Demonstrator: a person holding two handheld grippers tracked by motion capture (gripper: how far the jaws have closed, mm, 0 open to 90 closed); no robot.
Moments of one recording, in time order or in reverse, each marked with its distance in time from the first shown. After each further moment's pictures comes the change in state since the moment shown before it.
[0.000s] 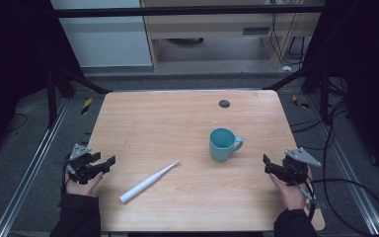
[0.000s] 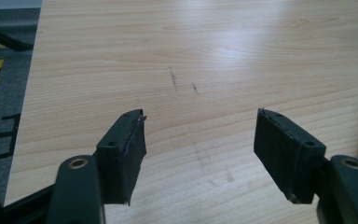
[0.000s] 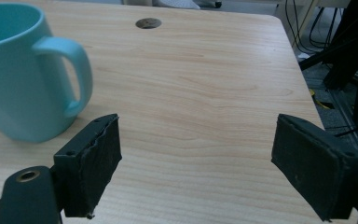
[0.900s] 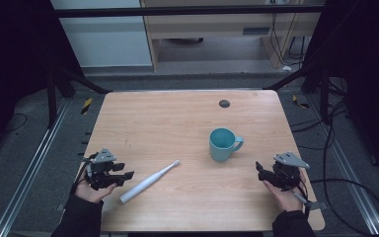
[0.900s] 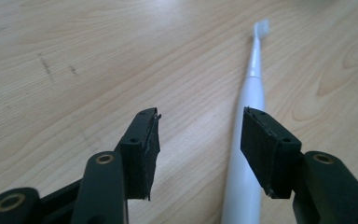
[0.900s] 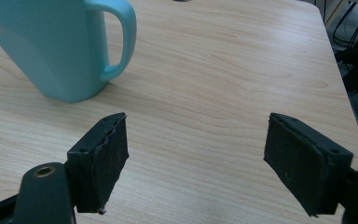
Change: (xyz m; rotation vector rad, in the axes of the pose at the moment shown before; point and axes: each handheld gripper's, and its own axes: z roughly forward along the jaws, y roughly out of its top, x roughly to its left) left arm -0.057 0.013 -0.001 0.240 -0.270 0.298; right arm 0.021 -0.004 -0.004 0.086 0.052 -0.111
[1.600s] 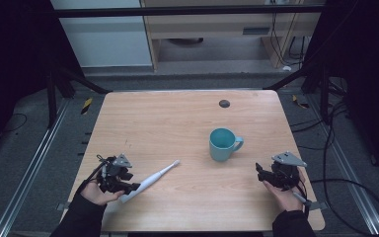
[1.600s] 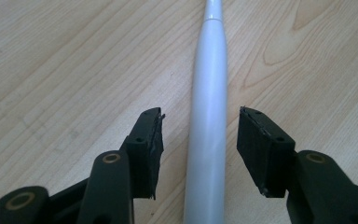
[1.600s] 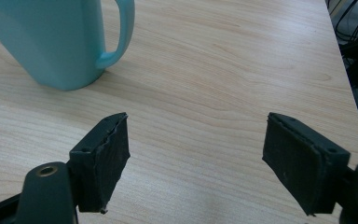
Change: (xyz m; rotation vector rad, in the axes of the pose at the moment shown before) left arm -0.020 0.009 0.018 0.240 -0.063 0.117; right arm 0.000 -0.001 0.004 0.039 -0.001 -0.024
